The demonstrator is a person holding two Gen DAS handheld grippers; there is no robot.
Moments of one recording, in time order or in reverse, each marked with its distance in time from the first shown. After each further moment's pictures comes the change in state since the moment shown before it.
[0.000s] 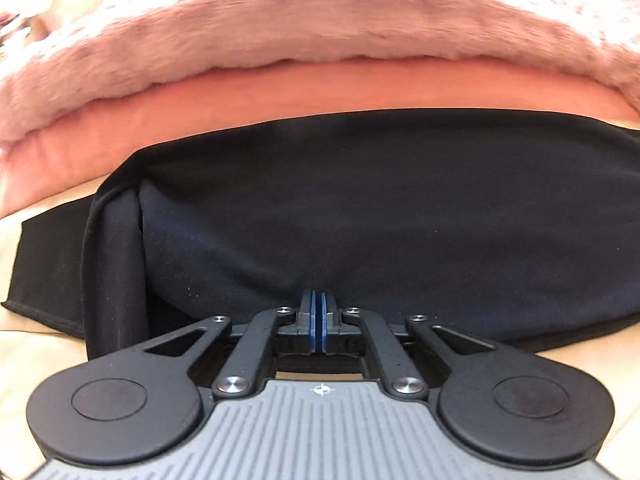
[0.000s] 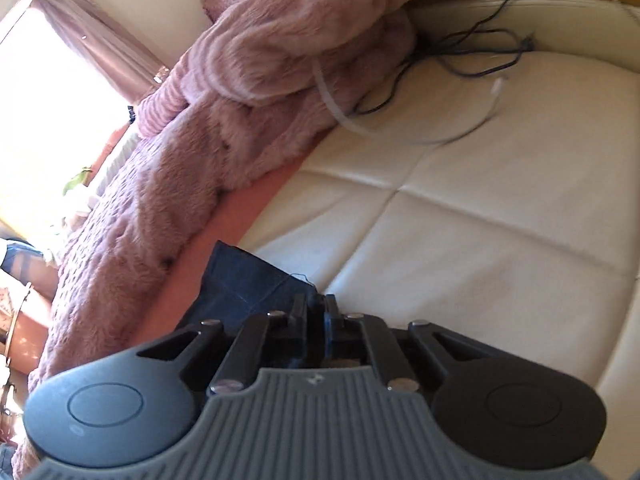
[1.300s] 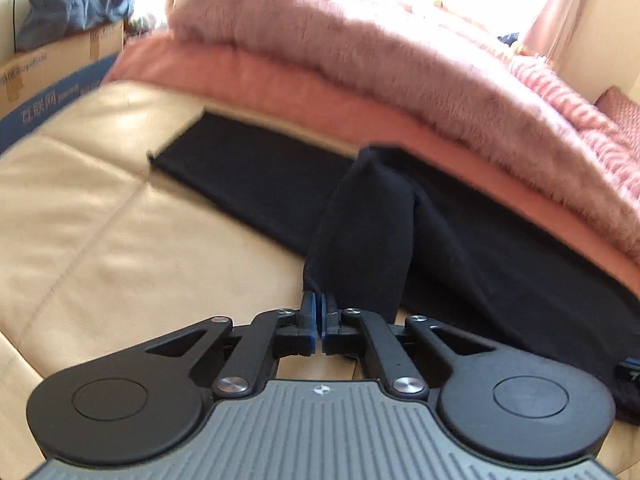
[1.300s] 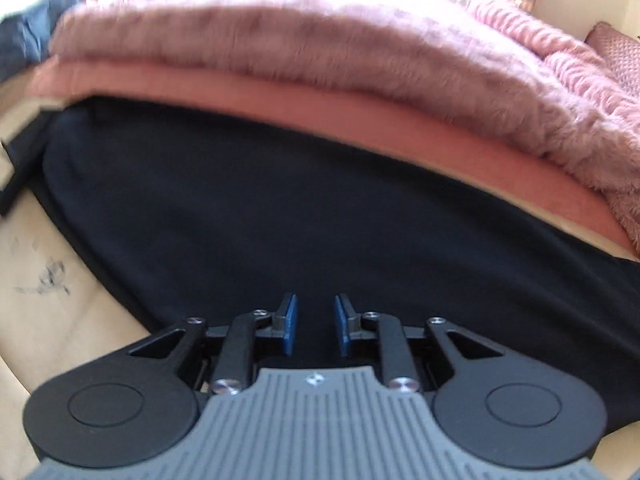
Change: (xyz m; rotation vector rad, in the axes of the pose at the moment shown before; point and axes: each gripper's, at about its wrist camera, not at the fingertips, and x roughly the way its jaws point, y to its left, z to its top) left arm -0.059 0.130 -0.115 -0.540 -0.266 0.036; right arm -0.018 0.258 -0.269 -1.210 0.295 0.182
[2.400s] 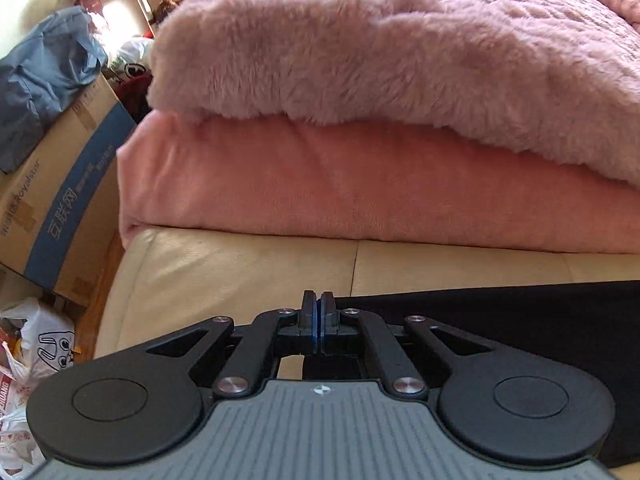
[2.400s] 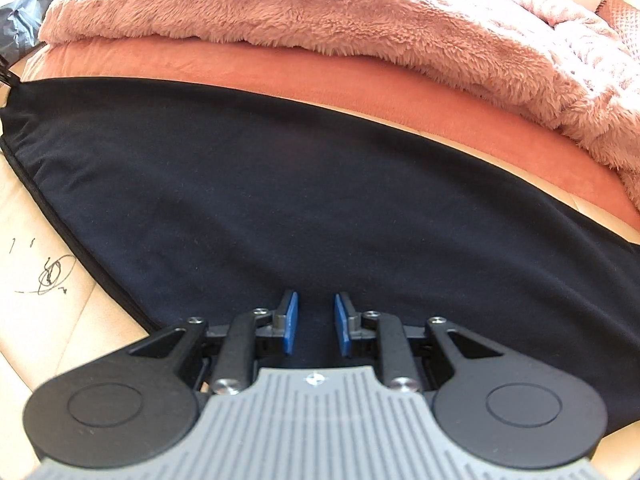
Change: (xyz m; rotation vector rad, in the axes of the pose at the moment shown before) left arm 0.147 0.067 0.188 0.315 0.259 0.242; right arm 0.021 -0.012 0.020 0.019 0.093 0.039
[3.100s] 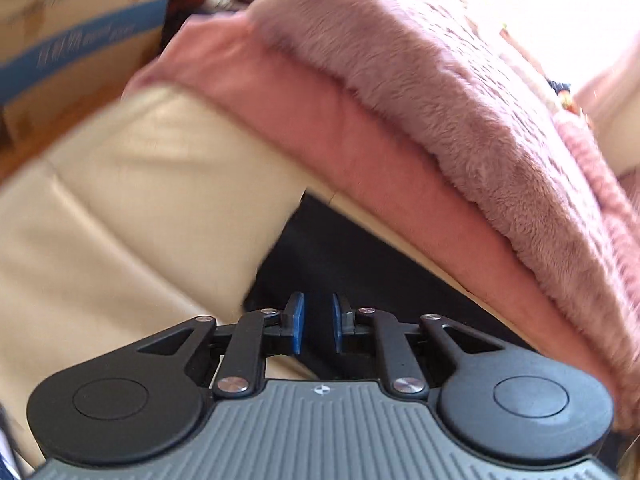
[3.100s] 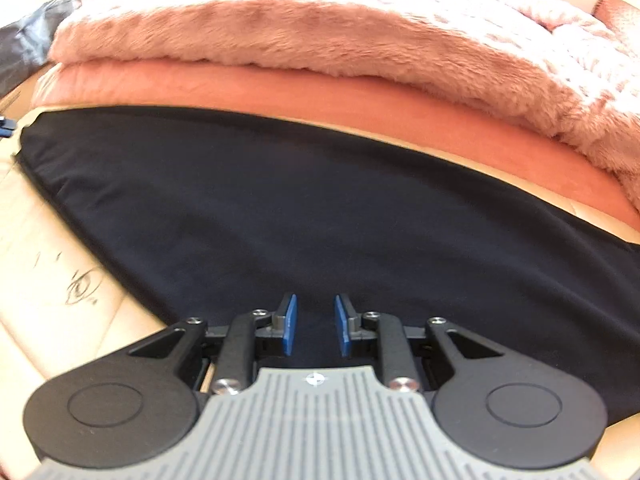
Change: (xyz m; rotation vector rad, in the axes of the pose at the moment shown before) left arm -0.042 0.047 -0.107 -0.585 -0.092 -0.348; right arm -0.022 0.012 -0.006 0.004 -0.037 0.029
